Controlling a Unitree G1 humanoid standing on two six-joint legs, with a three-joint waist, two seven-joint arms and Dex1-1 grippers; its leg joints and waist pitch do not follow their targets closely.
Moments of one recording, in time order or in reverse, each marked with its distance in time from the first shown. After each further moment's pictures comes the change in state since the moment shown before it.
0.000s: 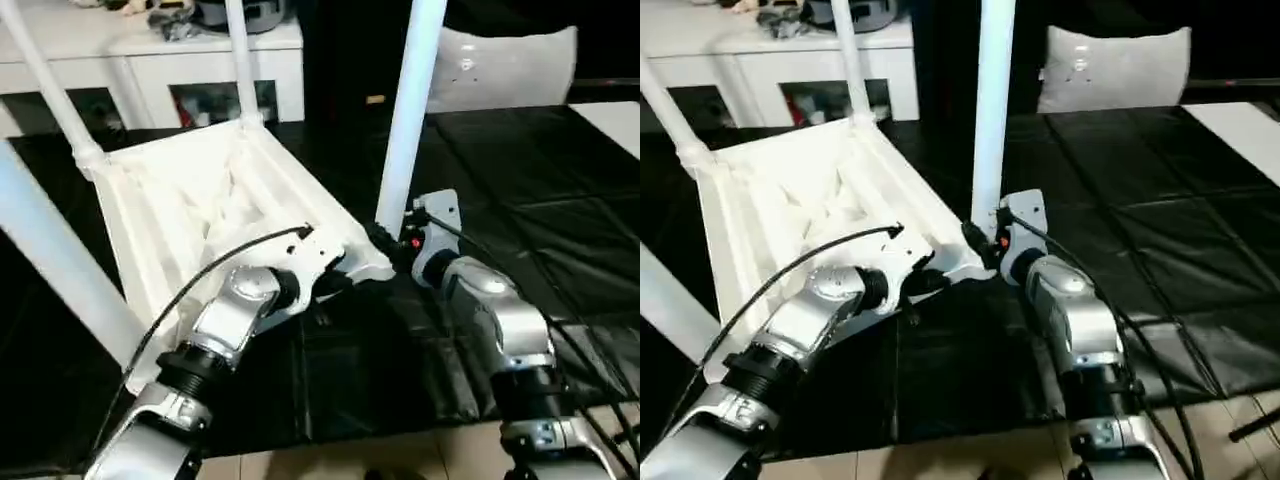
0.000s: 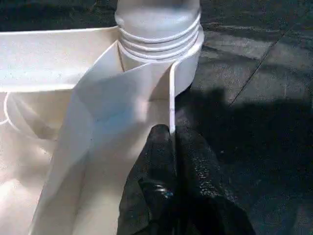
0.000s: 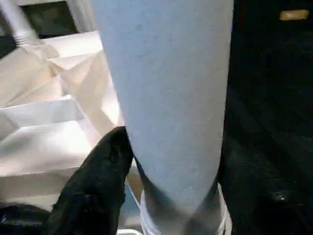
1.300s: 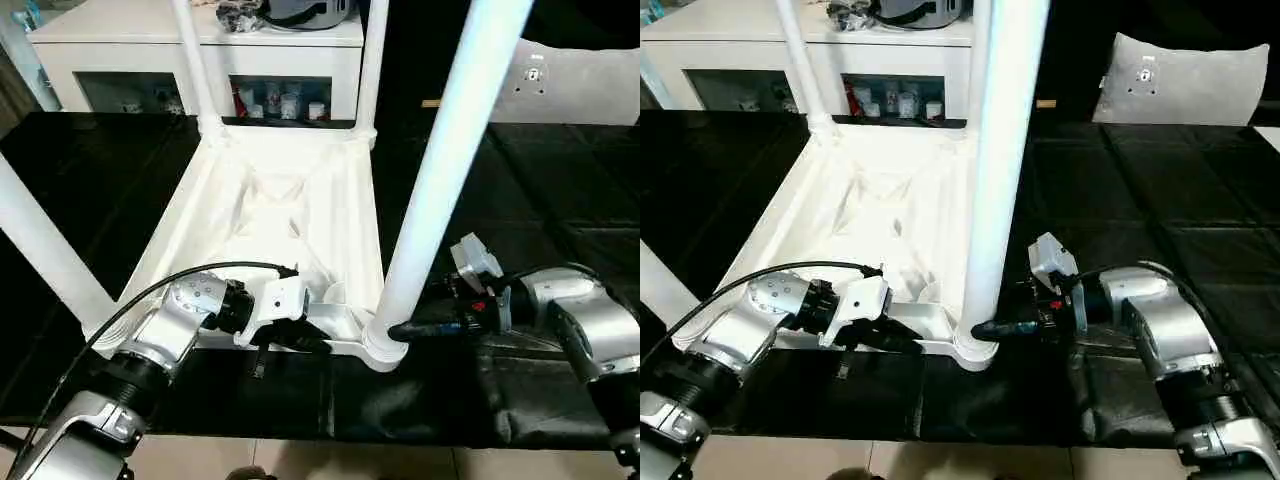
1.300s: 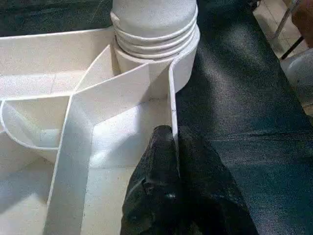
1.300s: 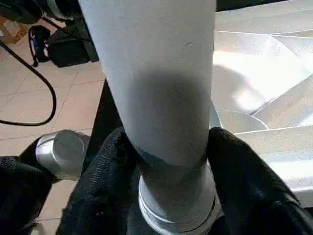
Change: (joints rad) left arm 0.055 0.252 -0.099 -0.002 -0.085 -0.398 -0.598; right arm 0.018 -0.434 0.176 0.015 0.144 -0.157 1.014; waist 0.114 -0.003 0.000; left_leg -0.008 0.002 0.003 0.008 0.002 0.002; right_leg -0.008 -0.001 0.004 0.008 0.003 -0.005
